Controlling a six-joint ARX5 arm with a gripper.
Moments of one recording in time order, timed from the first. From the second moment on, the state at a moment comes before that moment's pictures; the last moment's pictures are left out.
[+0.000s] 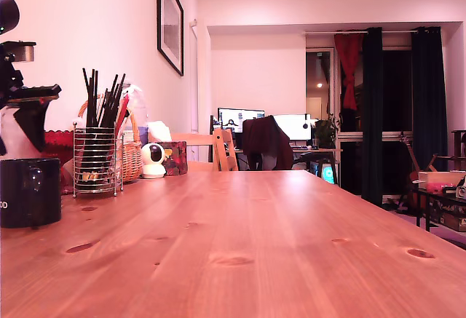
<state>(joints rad) 0.02 1.75 1.34 -0.56 0.10 0.00</state>
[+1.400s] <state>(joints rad) -0.03 1.13 0.84 -0.33 0.20 -0.02</state>
